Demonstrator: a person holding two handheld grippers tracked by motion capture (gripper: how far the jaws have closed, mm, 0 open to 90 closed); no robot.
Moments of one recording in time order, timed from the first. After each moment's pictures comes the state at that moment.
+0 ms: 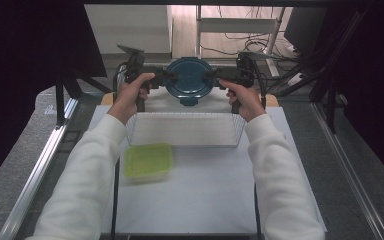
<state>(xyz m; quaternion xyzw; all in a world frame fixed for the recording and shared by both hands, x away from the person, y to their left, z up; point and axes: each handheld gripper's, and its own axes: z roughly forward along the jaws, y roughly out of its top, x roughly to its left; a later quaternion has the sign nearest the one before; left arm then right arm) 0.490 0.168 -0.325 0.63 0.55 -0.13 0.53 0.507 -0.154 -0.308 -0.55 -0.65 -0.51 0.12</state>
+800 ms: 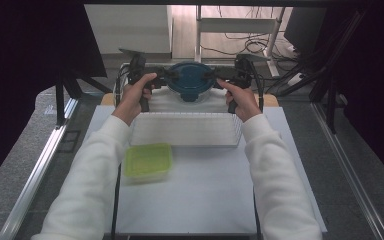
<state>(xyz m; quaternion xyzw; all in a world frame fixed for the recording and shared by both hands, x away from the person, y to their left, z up) 0.498 0.164 -0.338 0.62 0.56 -0.12 0.54 0.516 -0.149 -0.319 -0.57 -0.64 -0.51 0.11</state>
